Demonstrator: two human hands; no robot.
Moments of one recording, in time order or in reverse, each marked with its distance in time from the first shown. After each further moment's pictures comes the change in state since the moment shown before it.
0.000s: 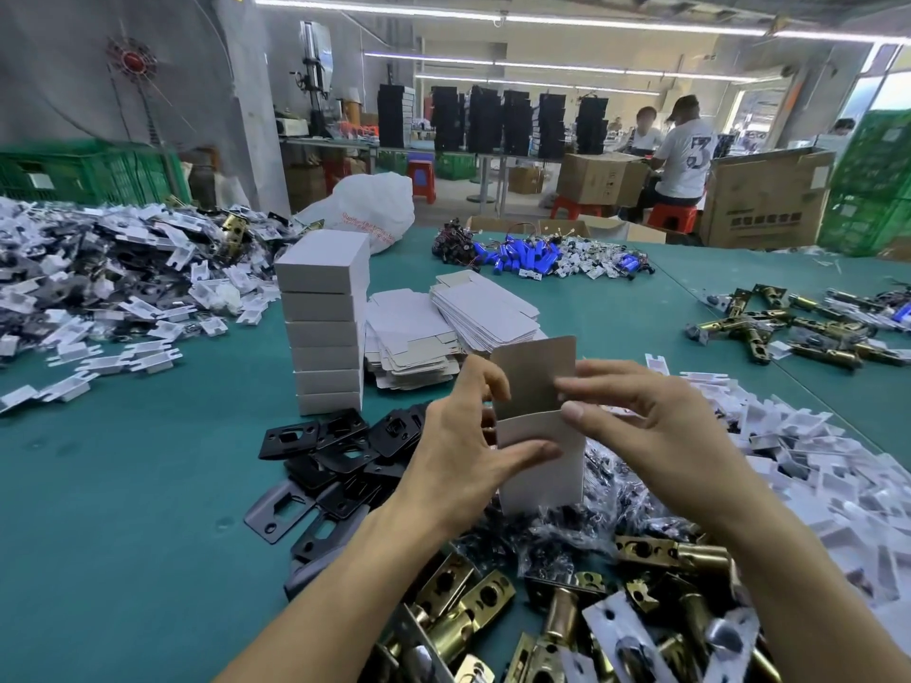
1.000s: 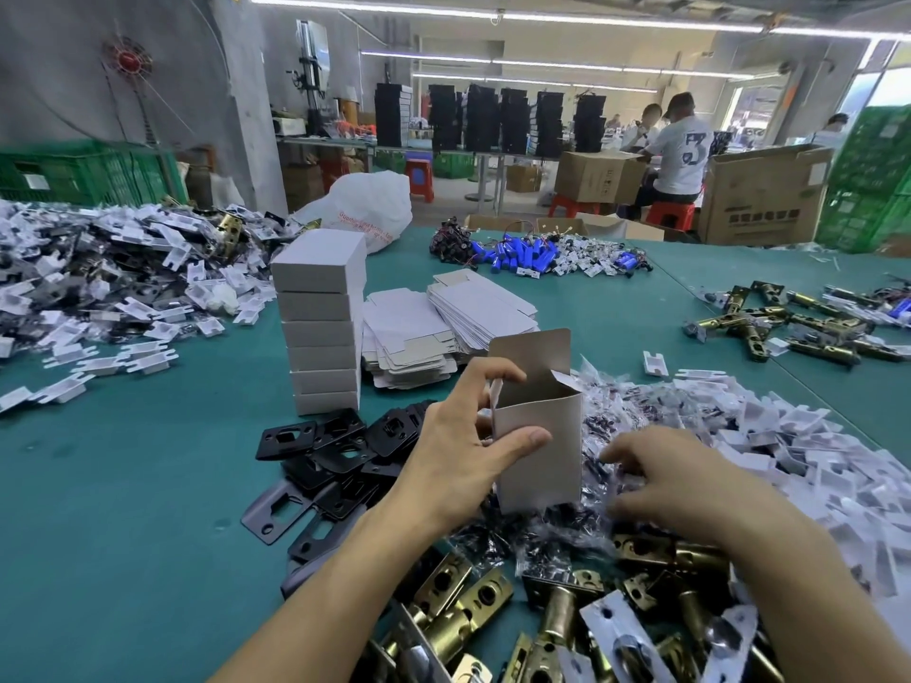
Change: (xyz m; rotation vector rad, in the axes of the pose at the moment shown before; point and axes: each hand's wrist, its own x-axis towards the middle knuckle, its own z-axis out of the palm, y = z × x) left_hand 0.001 -0.004 -0.002 -0.084 -0.102 -0.097; right_hand -0.007 0.014 -0.013 -0.761 -0.430 0.464
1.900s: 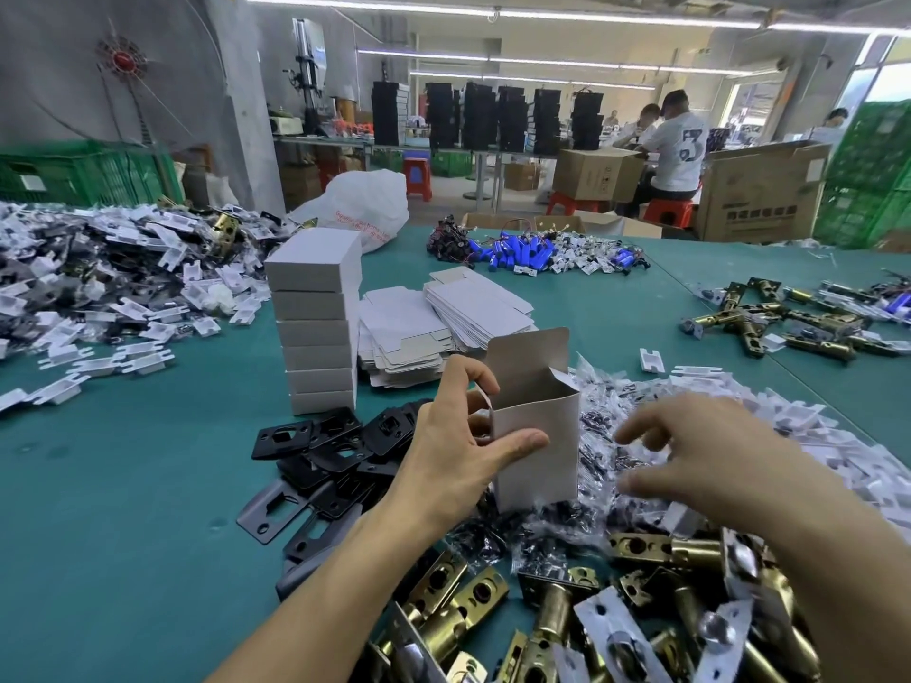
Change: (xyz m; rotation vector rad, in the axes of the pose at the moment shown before) left_hand -0.001 0.001 0.002 -0.008 0.067 -0.006; right_hand -0.023 -0.003 -0.026 0.098 0.148 -0.012
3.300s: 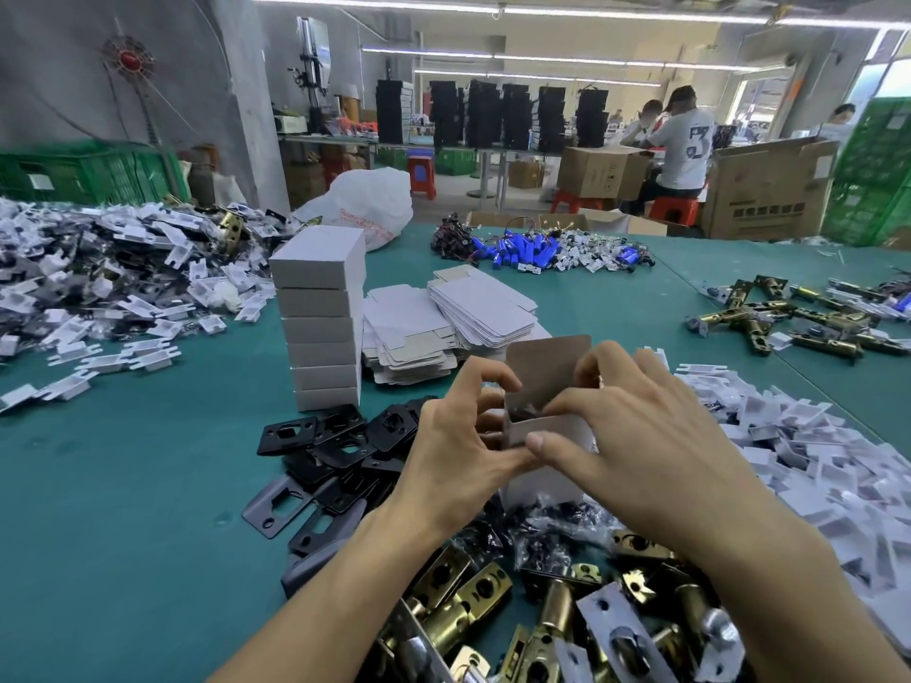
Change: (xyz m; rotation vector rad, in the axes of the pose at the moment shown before) left_hand -0.003 0.001 0.003 -0.035 -0.011 0.173; right_hand -0.009 -0.043 0.016 -0.209 0.289 -0.353
